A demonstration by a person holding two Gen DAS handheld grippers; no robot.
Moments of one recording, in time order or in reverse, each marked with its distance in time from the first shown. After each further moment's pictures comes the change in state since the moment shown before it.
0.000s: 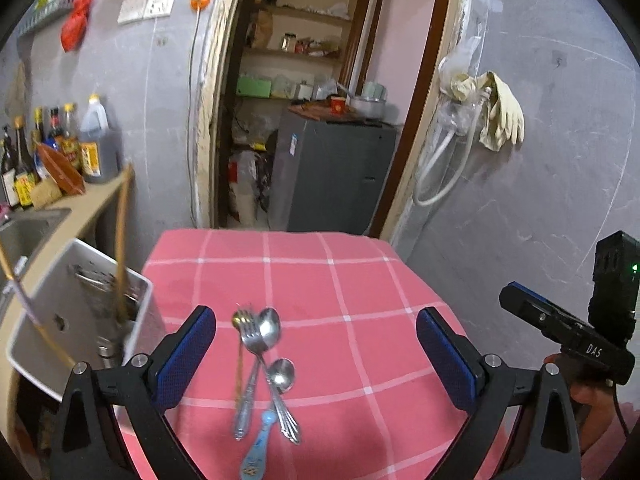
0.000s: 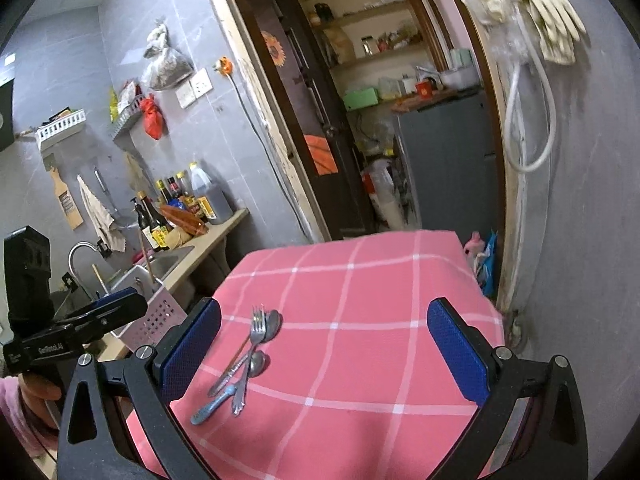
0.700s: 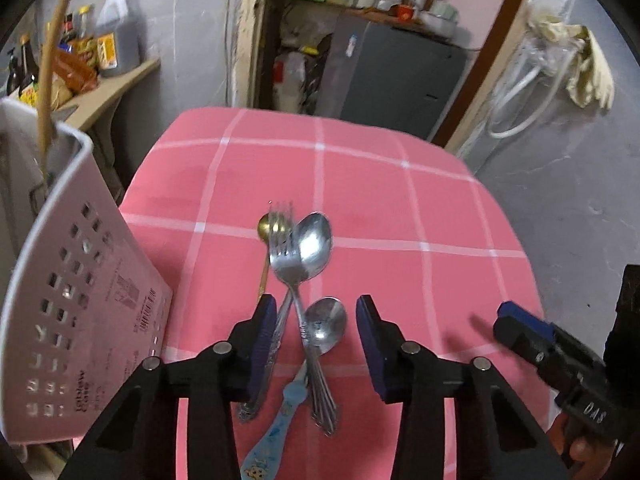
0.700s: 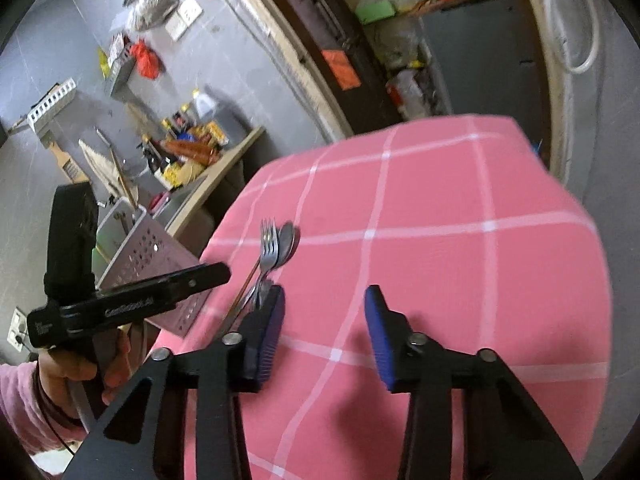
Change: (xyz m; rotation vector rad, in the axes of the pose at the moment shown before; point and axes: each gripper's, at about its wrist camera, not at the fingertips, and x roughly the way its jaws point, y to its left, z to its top) left arm 0.108 0.035 -0.037 -0.145 0.342 0.148; right arm 0.110 0.009 -0.073 0.065 0.310 0.140
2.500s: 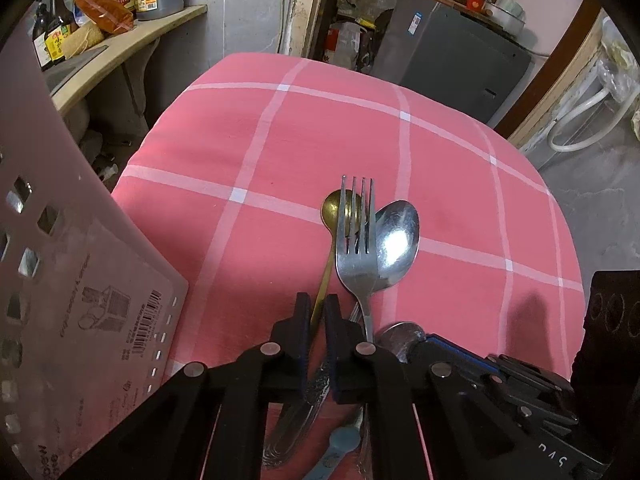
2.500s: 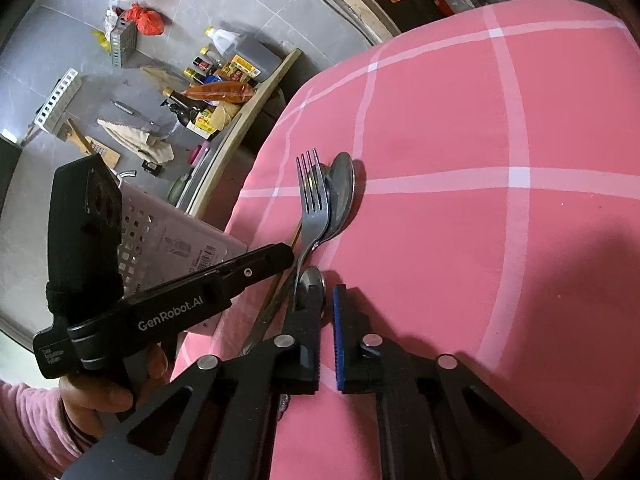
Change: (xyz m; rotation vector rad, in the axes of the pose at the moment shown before) left arm 0.053 0.034 0.007 -0.146 0.107 0.092; right arm 0.128 0.023 0.002 0.072 0.257 0.255
